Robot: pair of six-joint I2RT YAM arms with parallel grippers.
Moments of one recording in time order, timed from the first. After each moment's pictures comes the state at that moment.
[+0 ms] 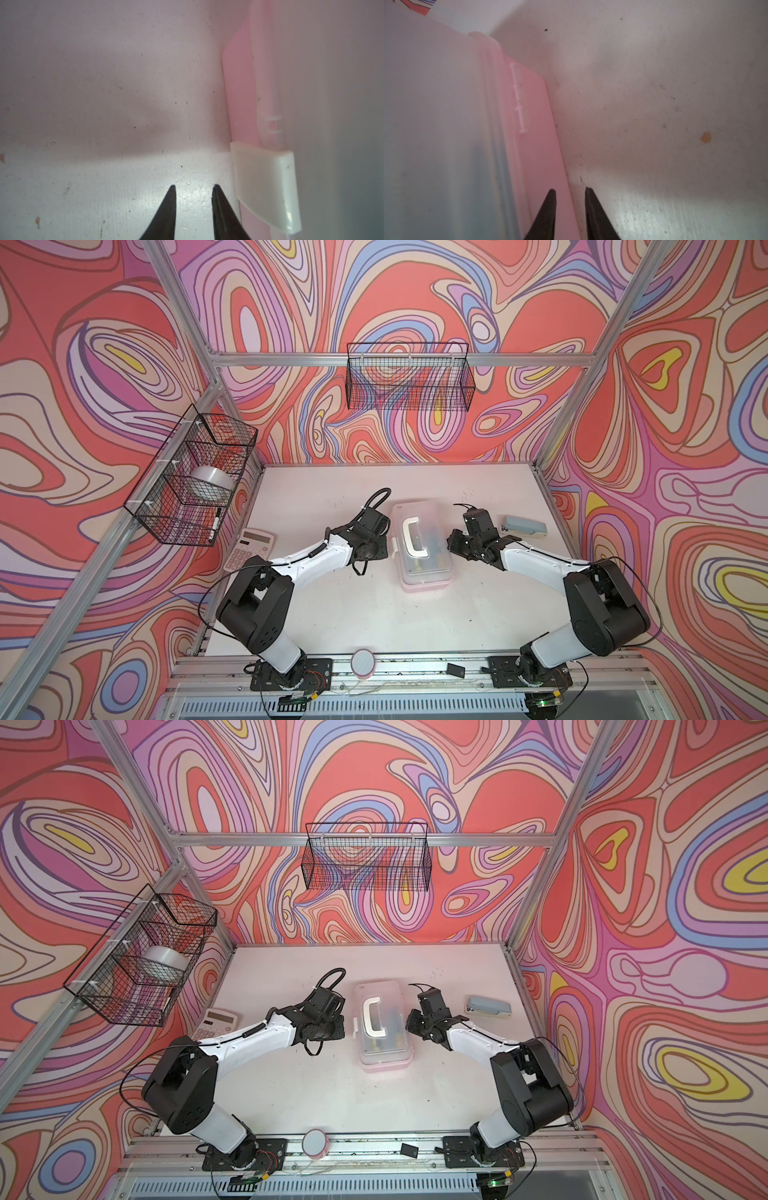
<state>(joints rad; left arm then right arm) -0.62 1.60 1.02 -0.46 -0.08 -0.65 0.38 1.53 0.80 -0.14 -0.10 0.71</state>
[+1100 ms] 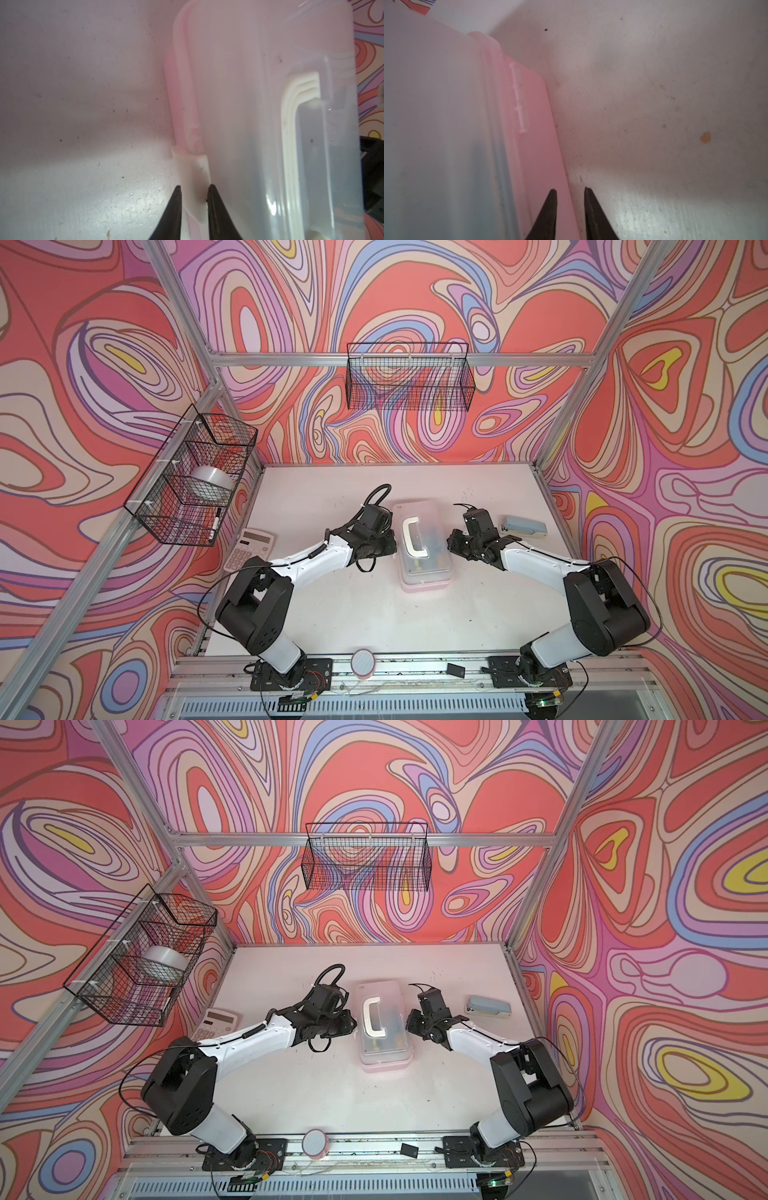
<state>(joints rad) -0.63 1.61 1.02 -0.30 0.10 -0.74 0.38 1.53 0.80 -0.14 -0.10 0.71</state>
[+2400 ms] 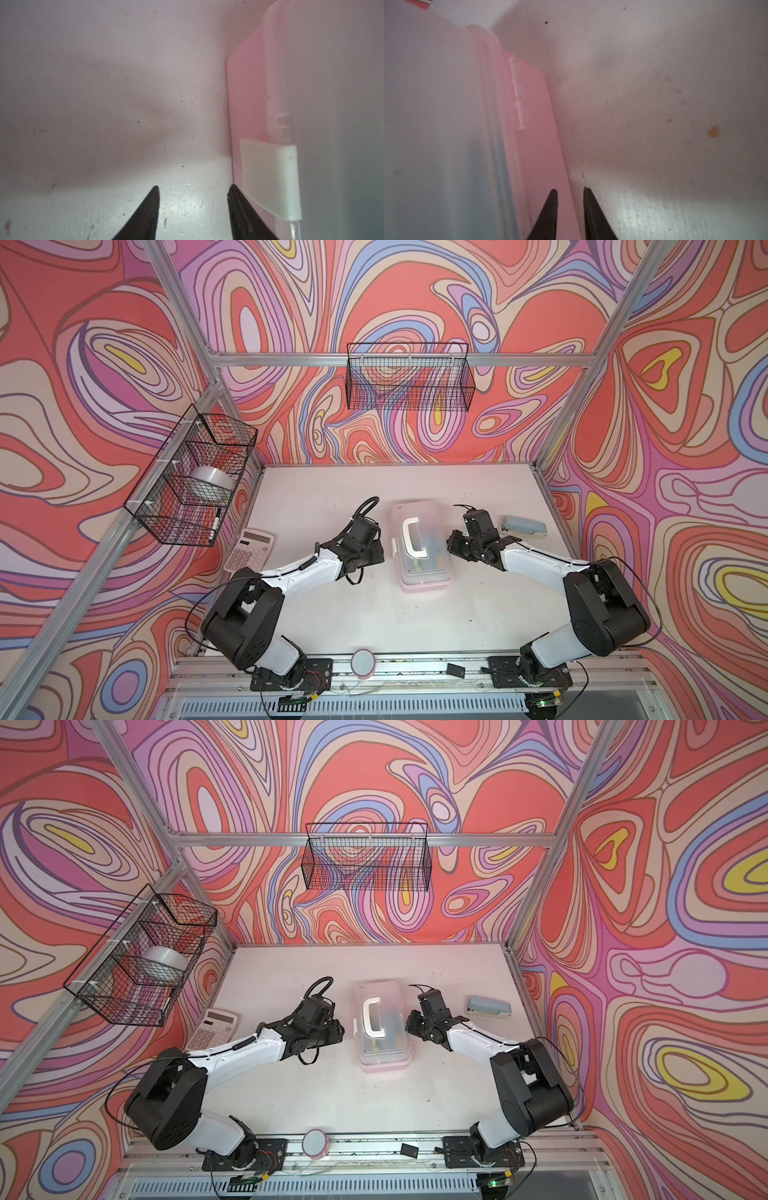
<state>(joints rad) -0.60 1.55 0.84 -0.25 -0.05 -0.74 0.38 1.53 0.79 -0.14 -0.13 0.72</state>
